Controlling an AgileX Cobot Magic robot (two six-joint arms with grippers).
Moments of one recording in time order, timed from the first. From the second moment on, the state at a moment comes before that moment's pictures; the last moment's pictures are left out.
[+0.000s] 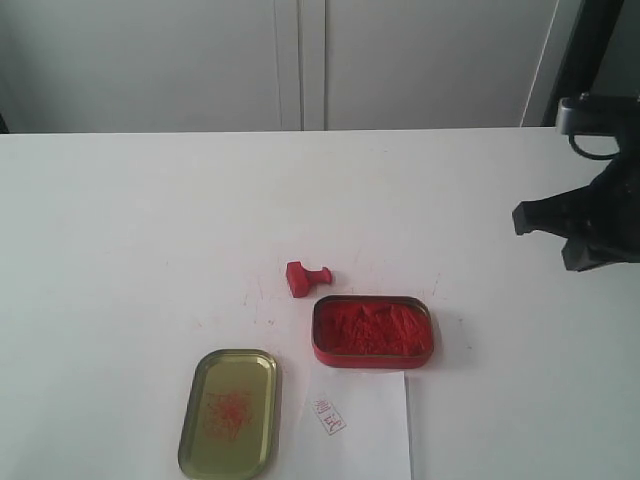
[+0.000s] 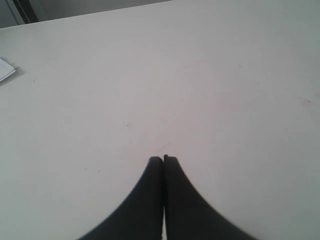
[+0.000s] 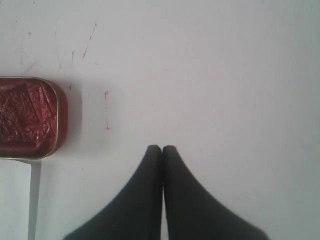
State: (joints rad) left arm -0.05 0.00 0.02 -0.05 0.39 0.16; right arm 0.13 1.40 -0.96 0.03 0.80 0.09
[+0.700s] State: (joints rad) left arm -0.05 0.00 0.02 -0.05 0.39 0.16; right arm 0.13 1.00 -0.72 -0.03 0.66 0.09
